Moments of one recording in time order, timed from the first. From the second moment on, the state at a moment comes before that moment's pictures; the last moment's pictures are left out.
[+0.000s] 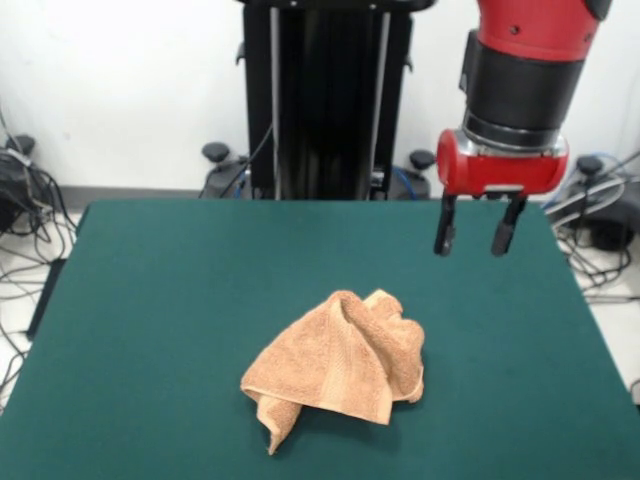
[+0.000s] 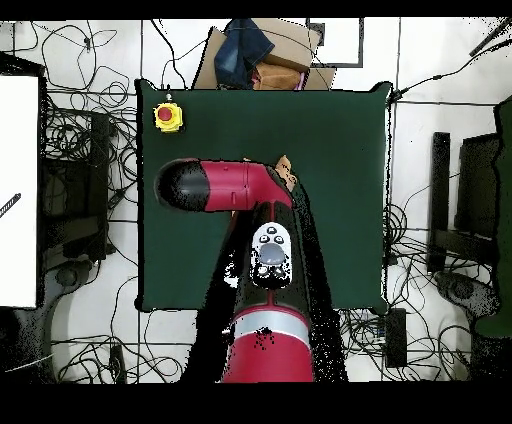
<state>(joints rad) -0.03 -0.59 -0.02 1.52 -0.04 0.50 1.57</state>
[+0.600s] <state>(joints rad) -0.10 -0.55 -0.01 1.48 -0.04 0.50 1.57</state>
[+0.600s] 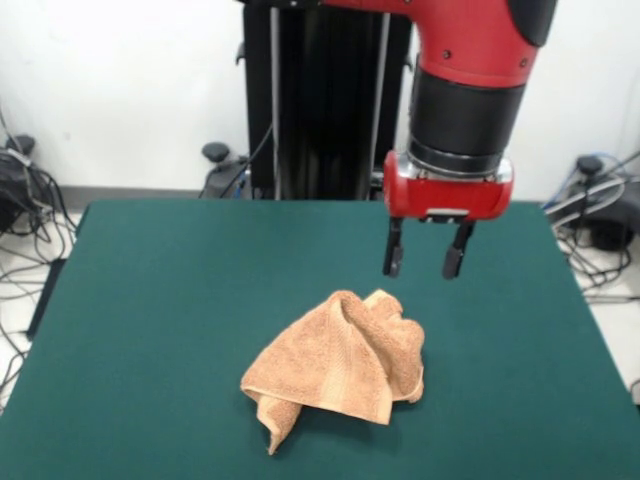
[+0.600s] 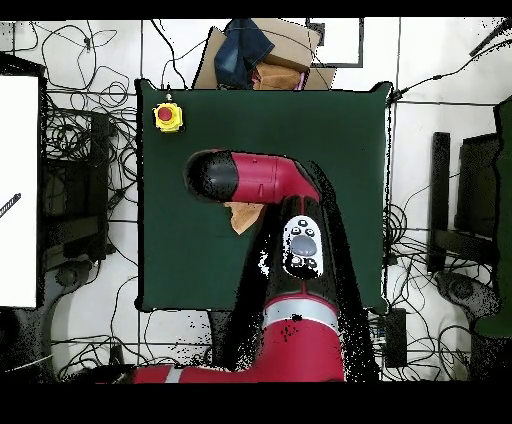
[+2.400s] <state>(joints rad) -0.13 -0.49 -0.01 1.32 -0.04 0.54 1.57</state>
